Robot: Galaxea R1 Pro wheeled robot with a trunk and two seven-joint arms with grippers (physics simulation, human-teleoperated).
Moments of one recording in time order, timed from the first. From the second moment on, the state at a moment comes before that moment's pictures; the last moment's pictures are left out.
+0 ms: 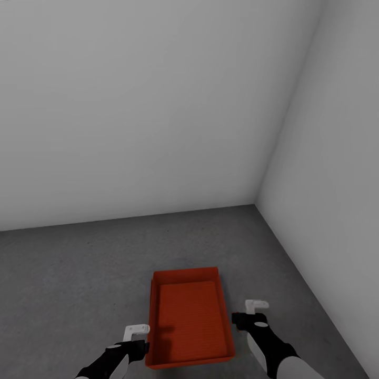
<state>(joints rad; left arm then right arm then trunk) -0.52 -0.06 -0.01 -0.25 0.08 0.14 0.06 -0.58 0.07 -0.07 -0.33 0.08 0.07 -0.14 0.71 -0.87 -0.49</state>
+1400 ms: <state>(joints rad) -0.48 -0.01 0.00 -0.01 0.13 0.05 0.06 -0.34 0.08 -0.09 0.03 0.08 0.04 -0.14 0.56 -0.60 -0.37</state>
